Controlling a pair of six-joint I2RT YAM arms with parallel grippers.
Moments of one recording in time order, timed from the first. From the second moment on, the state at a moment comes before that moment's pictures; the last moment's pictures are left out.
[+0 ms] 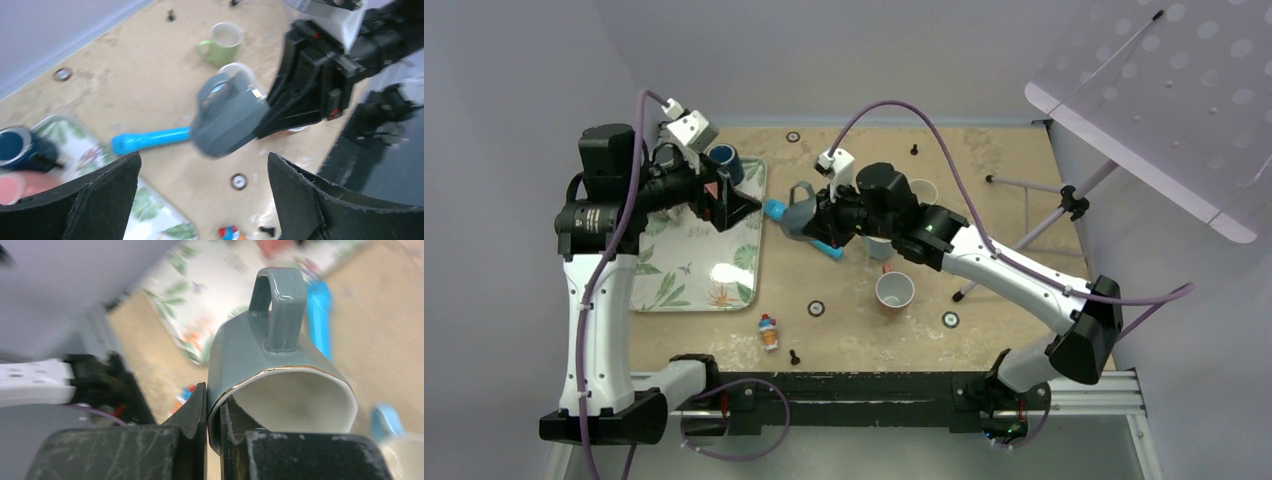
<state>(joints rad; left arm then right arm) 0.02 1.10 1.56 -0.94 0.93 0.24 0.93 1.46 1.37 -0.19 -0.23 0.29</state>
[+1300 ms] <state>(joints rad) 0.30 1.90 1.49 -0.70 0.02 0.30 1.06 1.77 1.42 -0.85 0.18 0.17</state>
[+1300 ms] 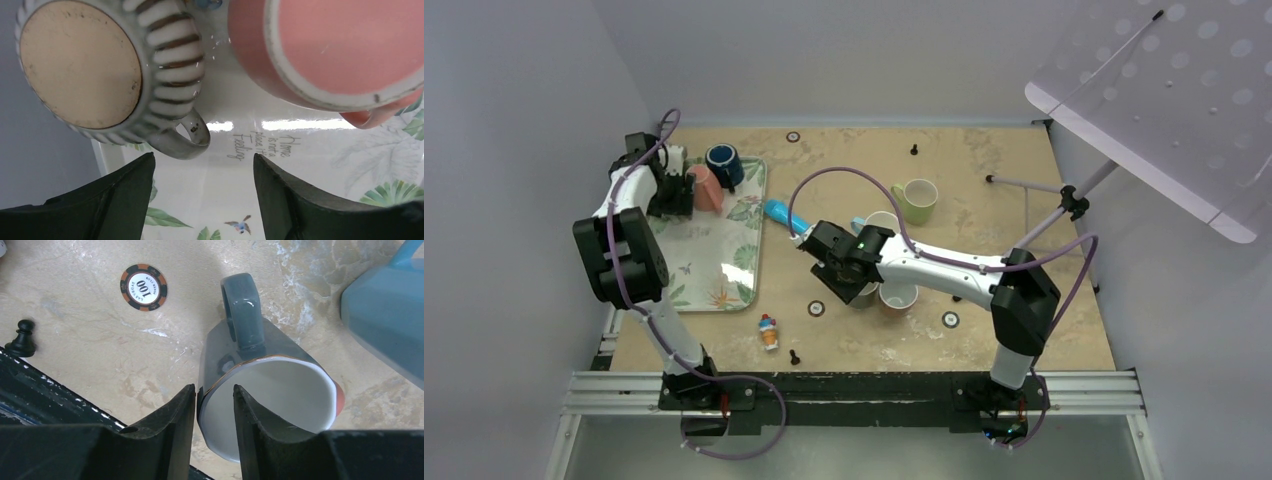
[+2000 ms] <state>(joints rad) 0.33 1.99 1.45 -0.61 -0.06 0.23 1.07 1.76 1.43 -0.86 0.22 0.17</state>
